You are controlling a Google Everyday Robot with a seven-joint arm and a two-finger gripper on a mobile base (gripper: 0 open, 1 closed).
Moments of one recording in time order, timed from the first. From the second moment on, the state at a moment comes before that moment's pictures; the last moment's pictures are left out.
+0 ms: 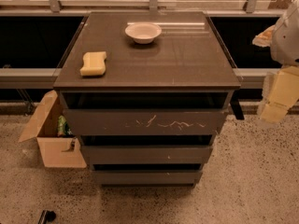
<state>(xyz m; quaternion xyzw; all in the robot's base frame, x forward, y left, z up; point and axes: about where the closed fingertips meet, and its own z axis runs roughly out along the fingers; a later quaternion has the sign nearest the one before) 0.438 -0.216 0.977 -0.60 0.78 -0.04 0.16</state>
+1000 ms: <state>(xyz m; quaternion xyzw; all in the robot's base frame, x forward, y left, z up) 0.440 -0.182 0.916 -0.65 0.74 -0.01 0.18</state>
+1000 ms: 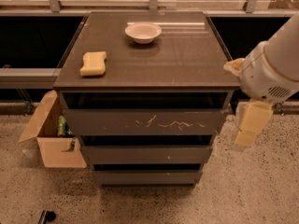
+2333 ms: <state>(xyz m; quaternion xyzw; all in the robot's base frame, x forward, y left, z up) 0.434 -0.126 0.762 -0.68 0.70 0.11 0.20</state>
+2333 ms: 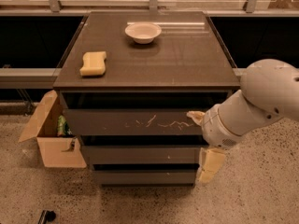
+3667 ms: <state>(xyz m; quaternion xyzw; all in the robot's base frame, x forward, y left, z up) 0.441 -0.134 0.557 -0.72 0.66 0.14 0.19</state>
